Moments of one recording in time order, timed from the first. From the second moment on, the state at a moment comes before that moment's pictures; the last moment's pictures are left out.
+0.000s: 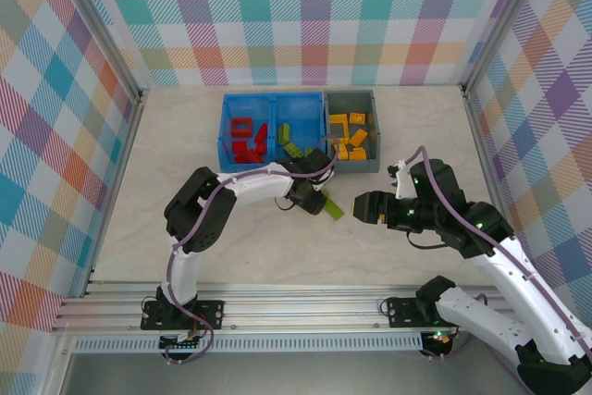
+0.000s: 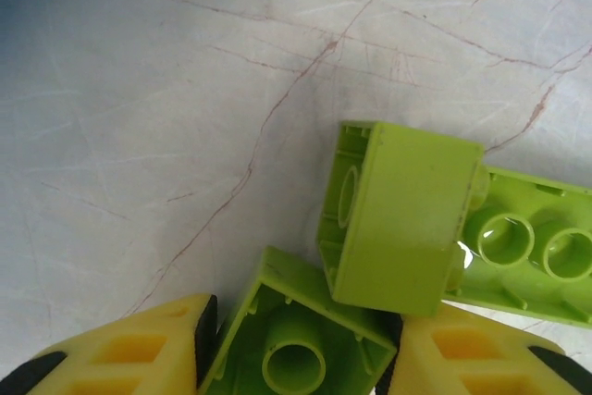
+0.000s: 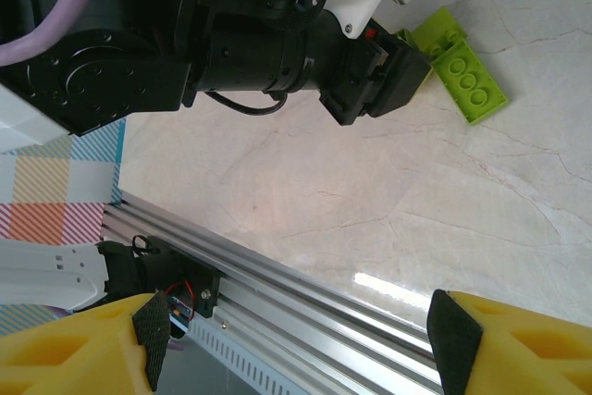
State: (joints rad) left arm -0.81 2.03 1.41 -0.61 -0.04 -0.15; right arm 0.58 0.79 1.01 -0.96 -0.35 0.71
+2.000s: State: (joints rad) left arm -0.60 1.55 1.56 -0.69 0.03 -0.56; right arm 0.80 1.46 1.09 -0.83 0.04 0.38
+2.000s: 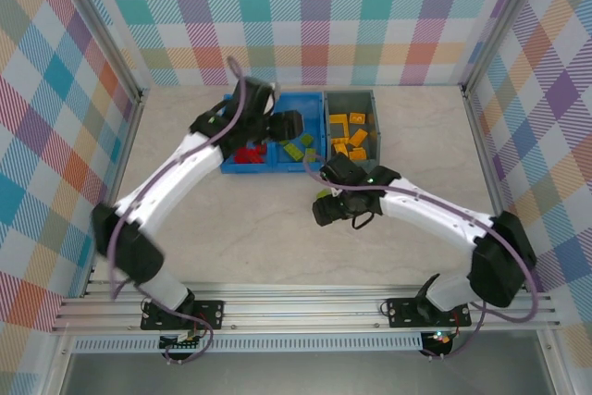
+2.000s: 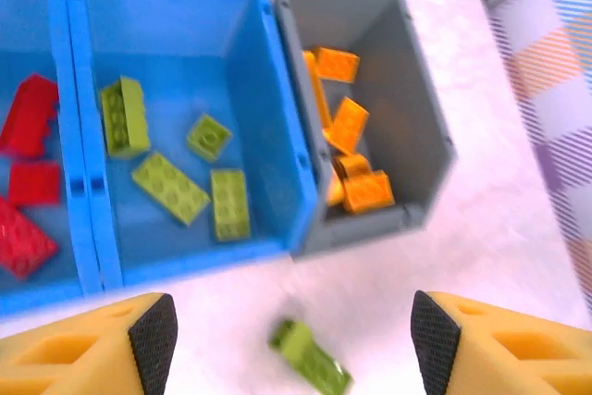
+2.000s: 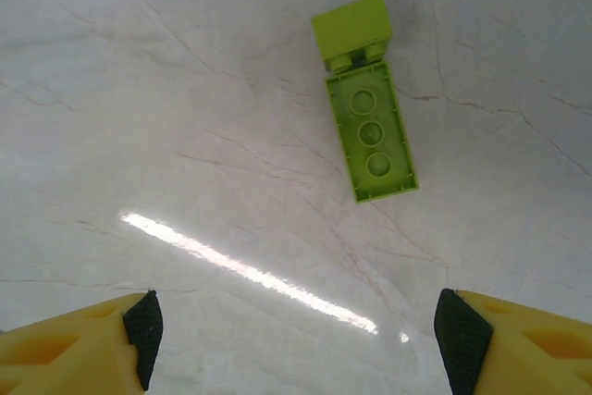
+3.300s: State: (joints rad) left arm -0.77 0.59 0.76 -0.79 -0.02 -0.92; right arm 0.70 1.92 1.38 -0.77 0.03 0.16
